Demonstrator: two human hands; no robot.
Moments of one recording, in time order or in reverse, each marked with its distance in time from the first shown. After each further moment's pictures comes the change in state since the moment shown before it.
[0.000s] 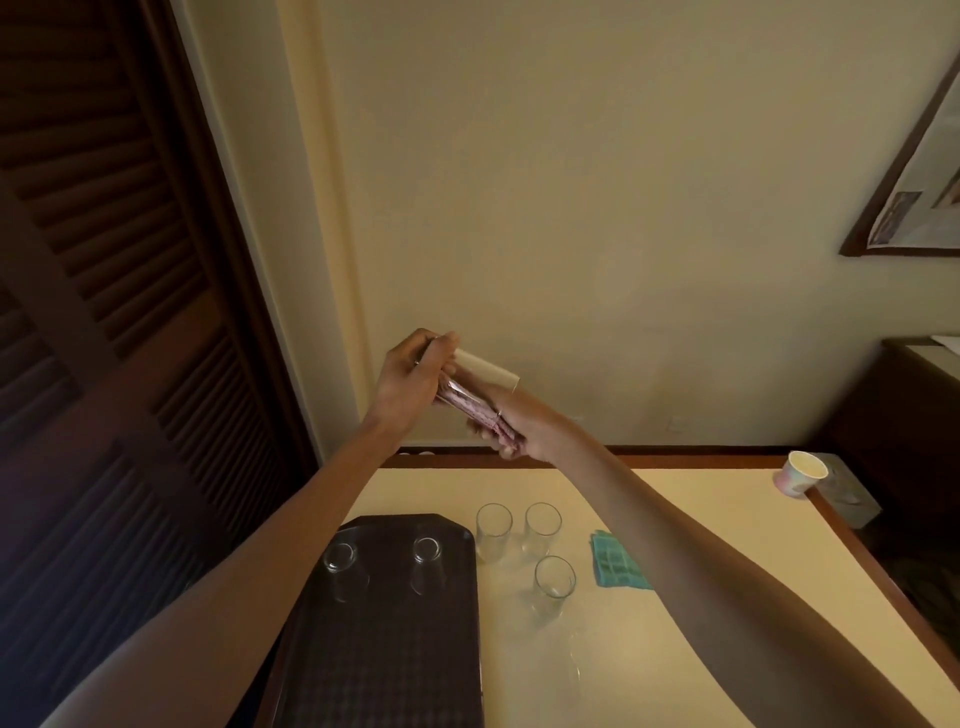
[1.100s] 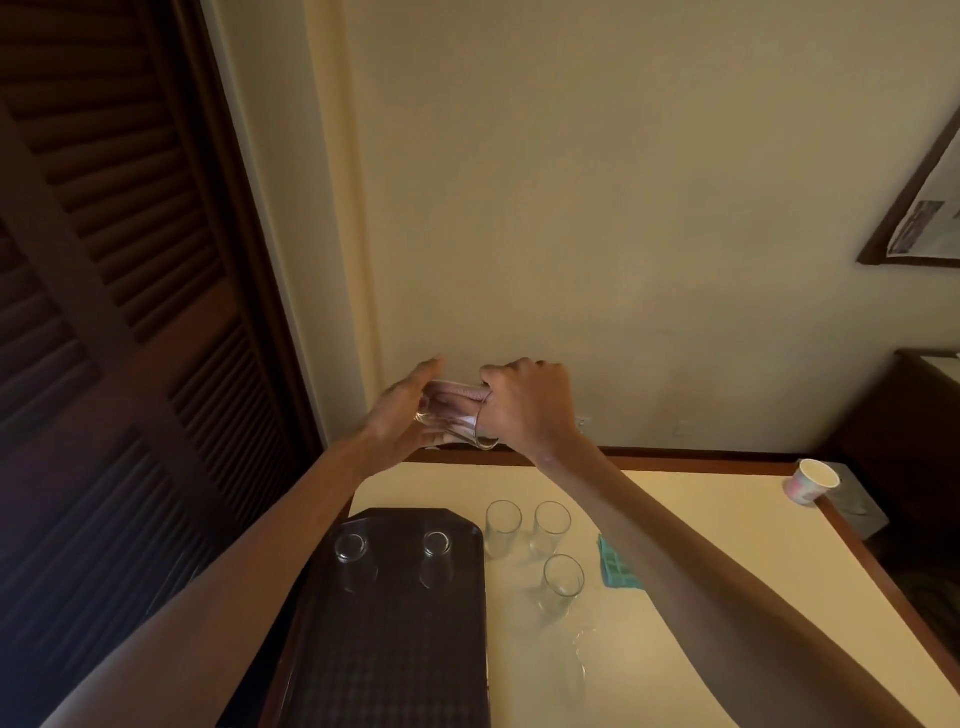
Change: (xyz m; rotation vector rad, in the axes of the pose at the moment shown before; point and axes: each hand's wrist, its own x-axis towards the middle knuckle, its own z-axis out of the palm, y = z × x) left_hand -0.007 -0.031 -0.035 -0.230 -0.248 -0.412; right_hand -0.009 -0.007 0.018 -1.151 0.759 -0.960
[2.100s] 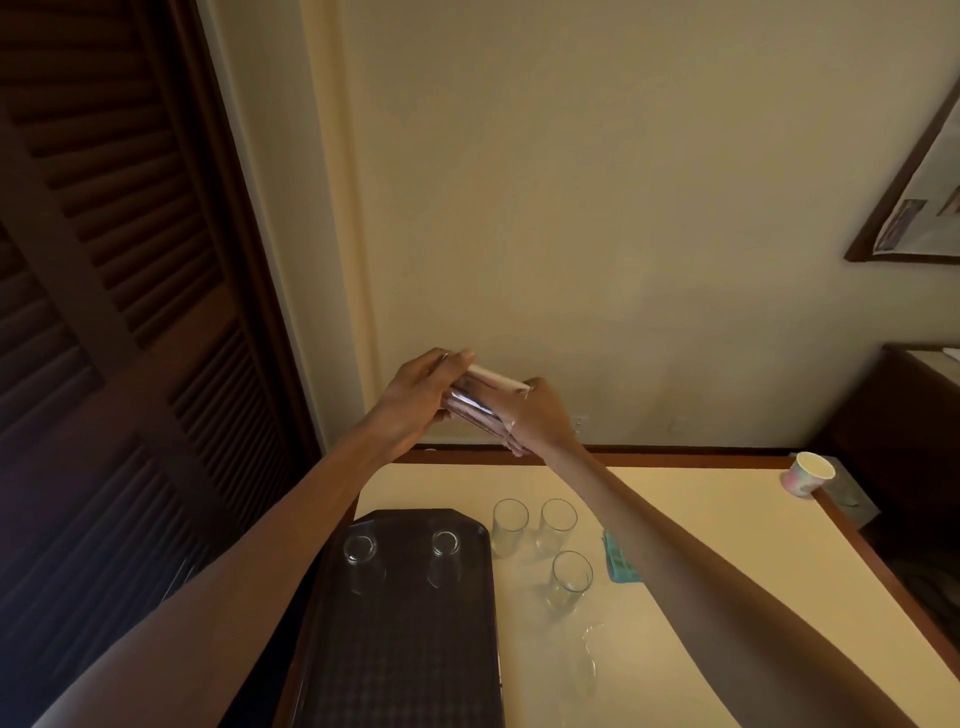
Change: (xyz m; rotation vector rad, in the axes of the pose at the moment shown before) left_hand -0.007 0.013 -0.001 0.137 -0.028 0.212; right_hand -0.014 -0.004 0.018 0.823 -0.386 0.749
